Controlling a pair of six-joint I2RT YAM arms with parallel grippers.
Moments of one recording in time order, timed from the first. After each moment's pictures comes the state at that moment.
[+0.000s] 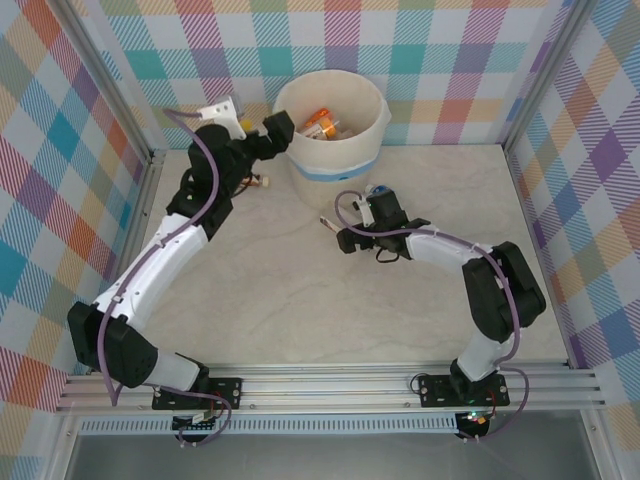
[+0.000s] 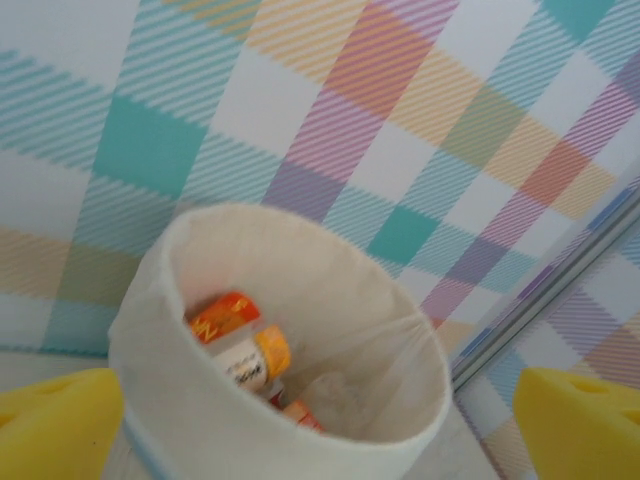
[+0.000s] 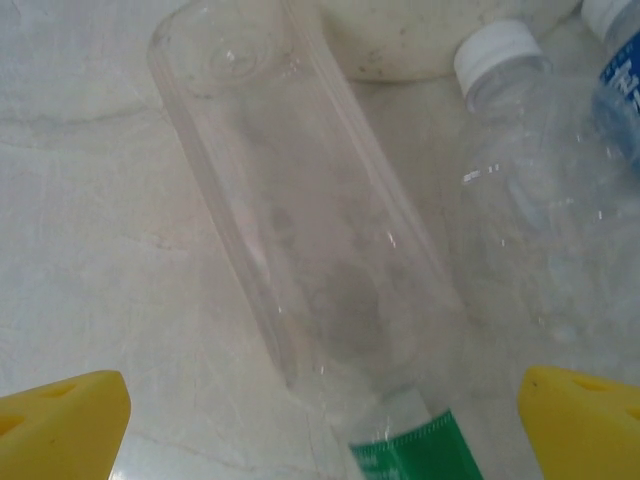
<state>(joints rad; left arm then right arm) -0.41 1.42 1.37 0.01 -0.07 -0.53 0.52 1.72 1.07 -0.19 -0.06 0.10</state>
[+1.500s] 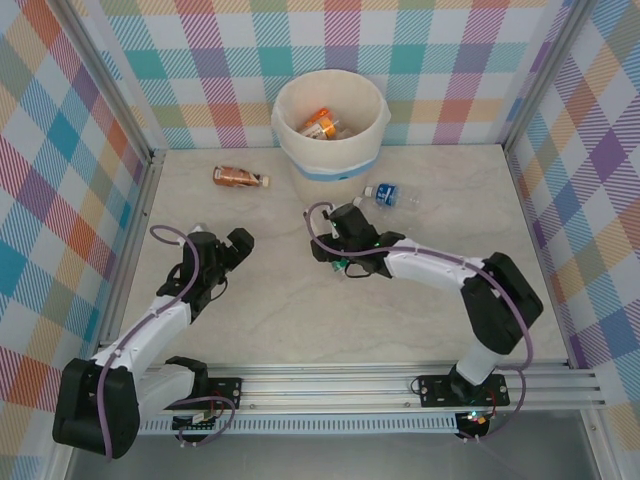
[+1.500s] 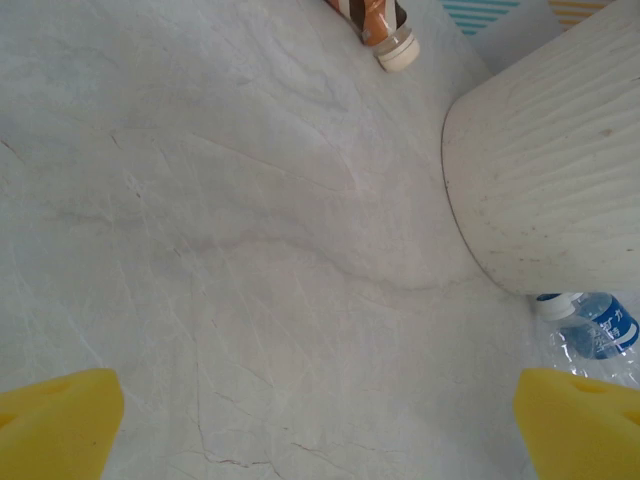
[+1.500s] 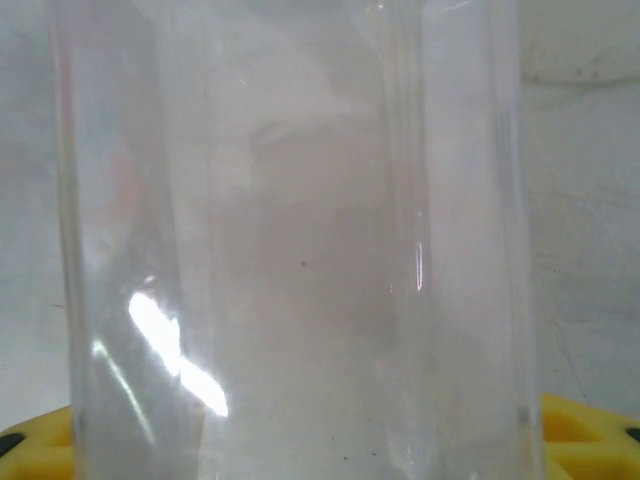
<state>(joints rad) -0.21 1.05 0.50 -0.06 -0.03 -0.89 0.78 1.63 1.07 -0.18 0.06 0.37</state>
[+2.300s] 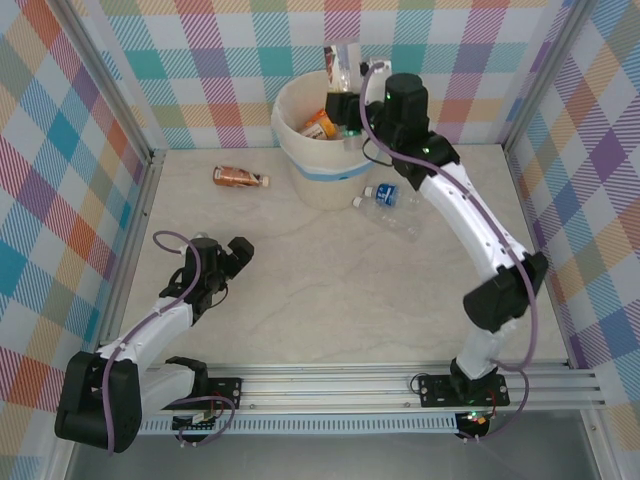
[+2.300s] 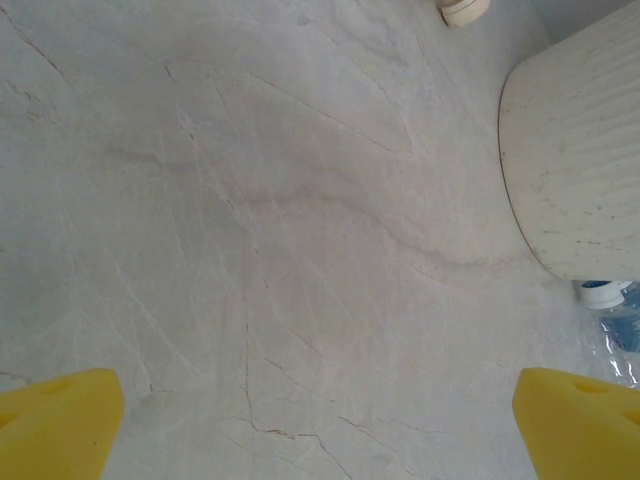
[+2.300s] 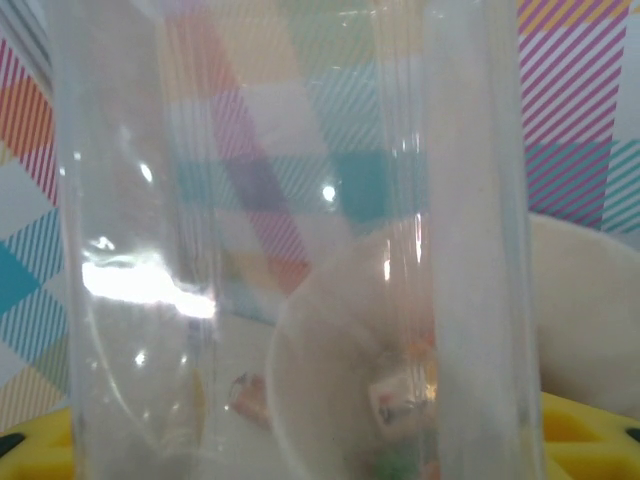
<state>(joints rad) -0.20 1.08 0.45 -0.05 -0.01 -0.93 0.51 1.84 2.04 -0.33 -0.07 0.26</state>
